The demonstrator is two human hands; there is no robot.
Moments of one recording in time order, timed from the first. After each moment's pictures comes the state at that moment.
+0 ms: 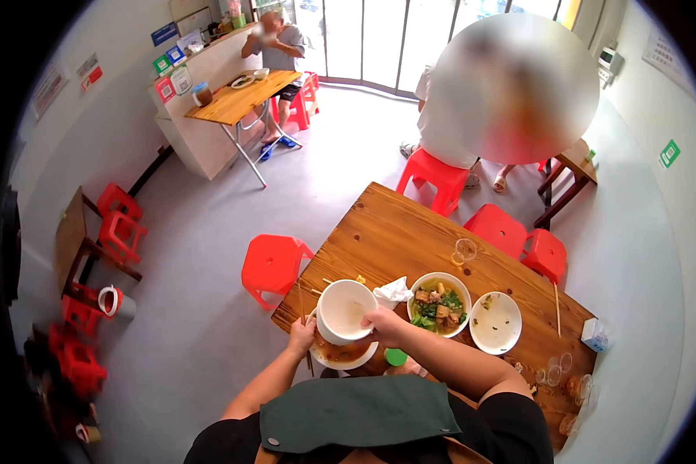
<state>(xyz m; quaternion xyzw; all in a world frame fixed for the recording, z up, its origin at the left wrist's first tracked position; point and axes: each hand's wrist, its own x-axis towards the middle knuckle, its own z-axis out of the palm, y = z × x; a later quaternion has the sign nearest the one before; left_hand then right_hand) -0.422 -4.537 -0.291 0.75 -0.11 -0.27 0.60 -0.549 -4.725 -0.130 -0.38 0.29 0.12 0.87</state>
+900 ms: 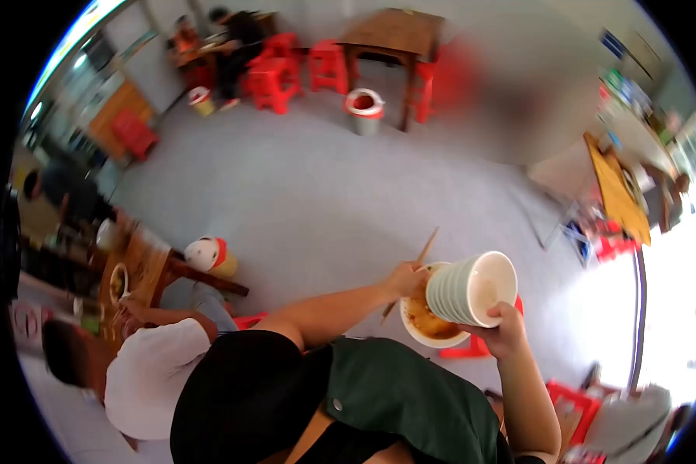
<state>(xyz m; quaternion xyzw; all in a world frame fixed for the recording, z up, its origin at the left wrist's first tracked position) -0.212 -4.183 -0.197 0.77 0.17 -0.01 0.61 -0.194 -4.395 -0.023 -0.47 0.11 0.43 0.76</state>
